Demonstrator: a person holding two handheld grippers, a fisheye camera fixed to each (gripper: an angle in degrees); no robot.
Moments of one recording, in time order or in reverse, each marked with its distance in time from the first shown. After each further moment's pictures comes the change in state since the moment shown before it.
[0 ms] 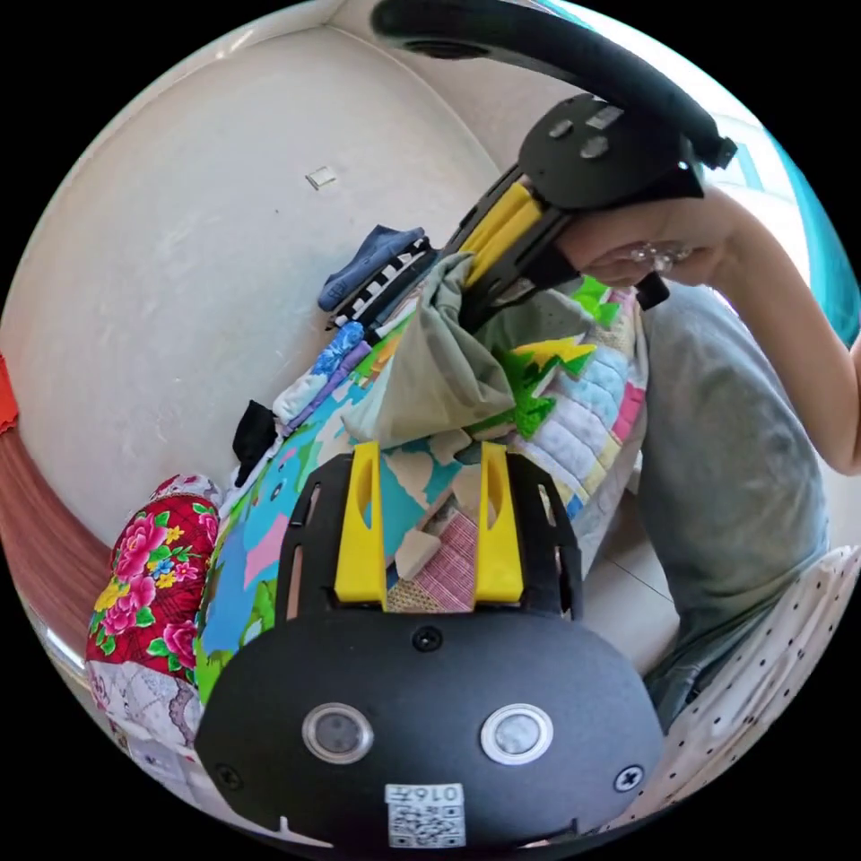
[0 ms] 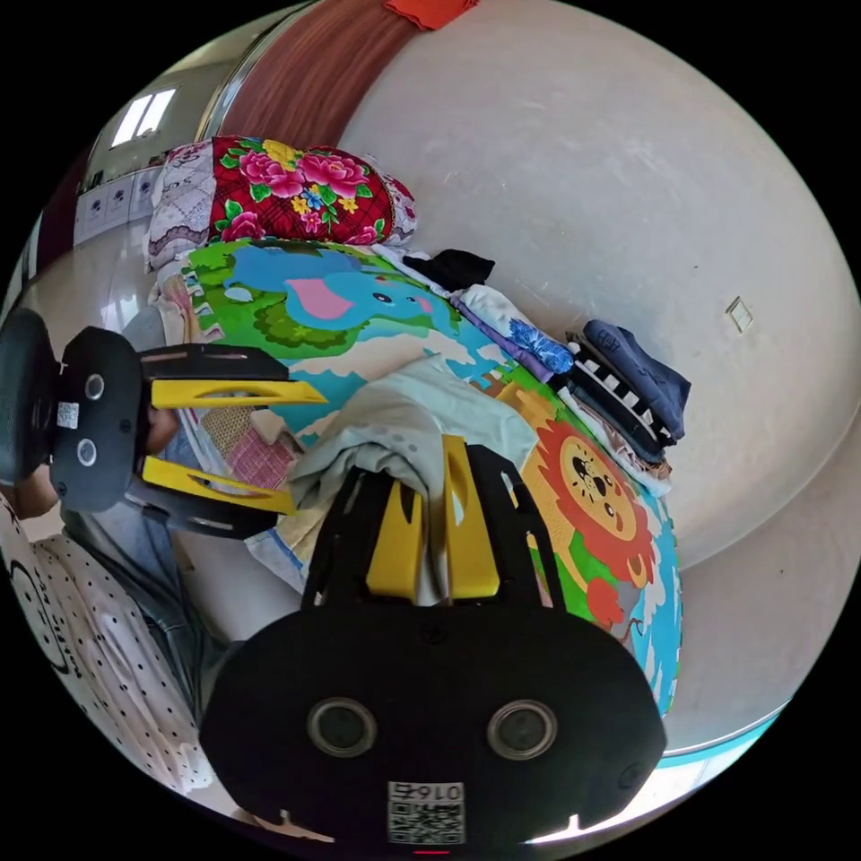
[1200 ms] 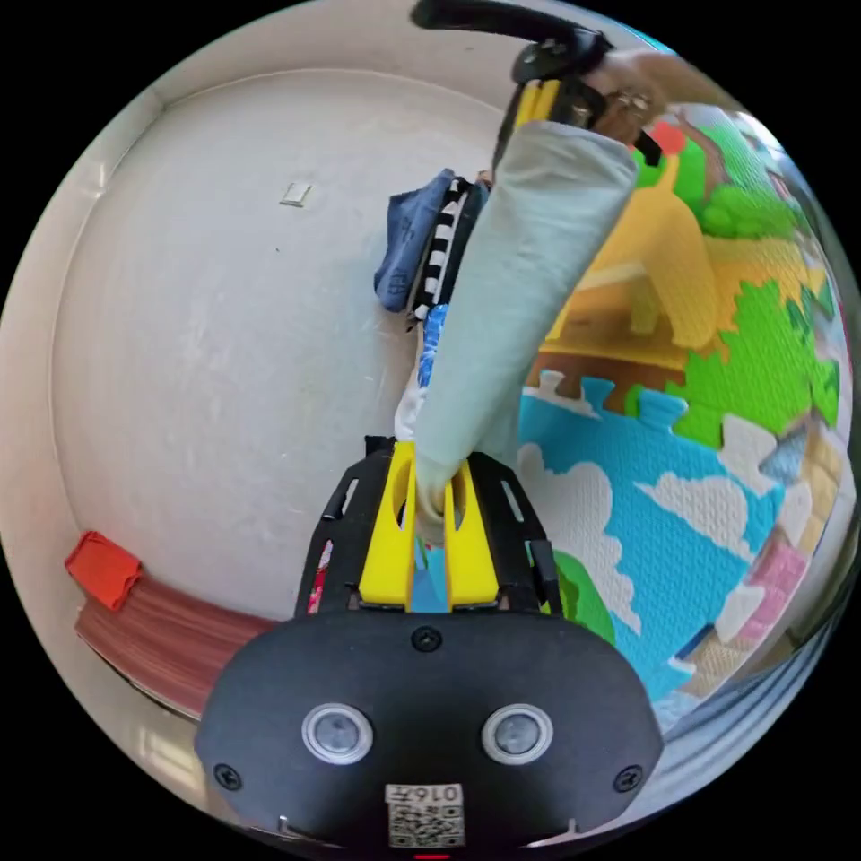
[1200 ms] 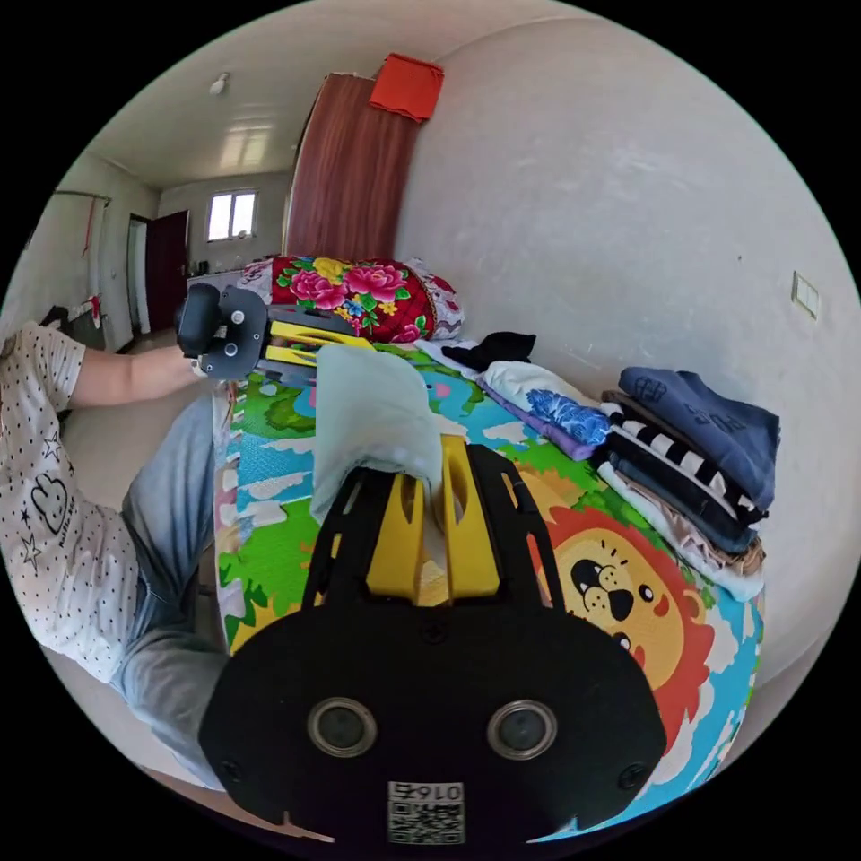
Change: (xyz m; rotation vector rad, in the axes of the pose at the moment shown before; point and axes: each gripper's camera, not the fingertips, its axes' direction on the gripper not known) left arm 0.115 -0.050 0.165 -0.210 -0.428 0.520; right arm 0.291 0.015 0.200 0.331 -0.446 -0.057
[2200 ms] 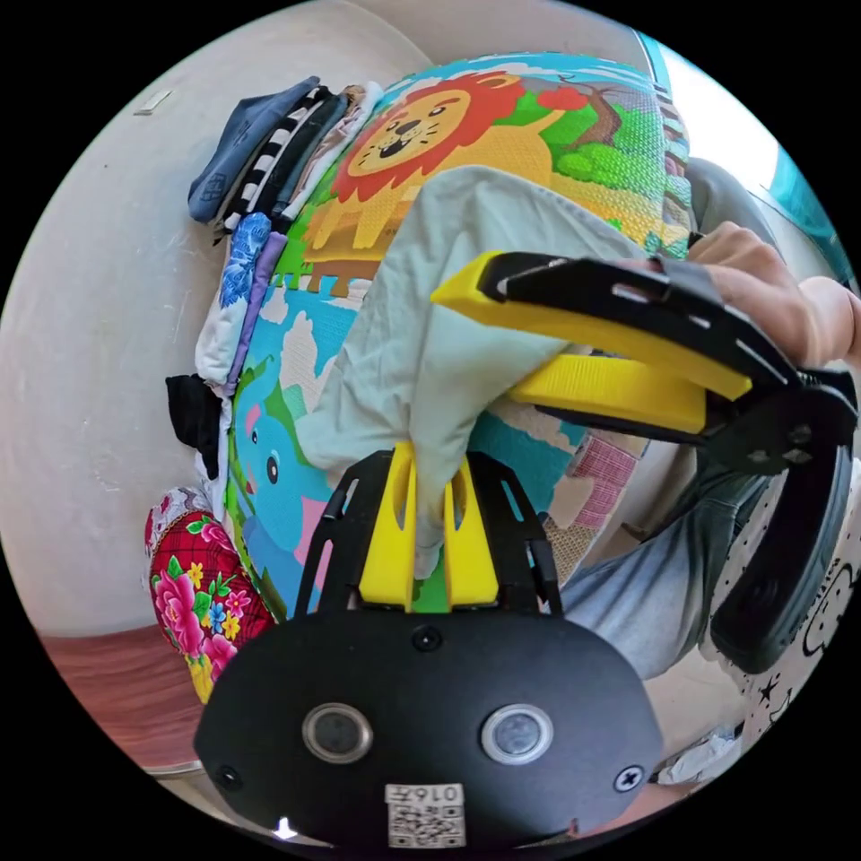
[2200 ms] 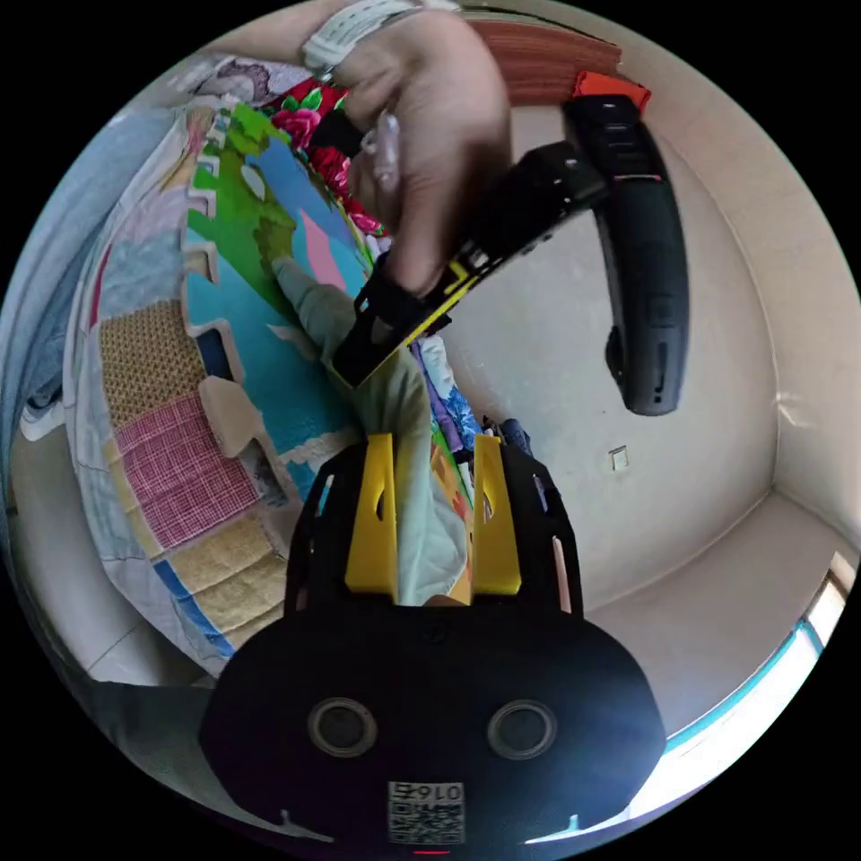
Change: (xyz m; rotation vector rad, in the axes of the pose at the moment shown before) left arm -0.036 0.009 0.115 -0.195 0.714 0.014; right arm -0.445 -0.232 0.027 -0.401 0.968 -0.493
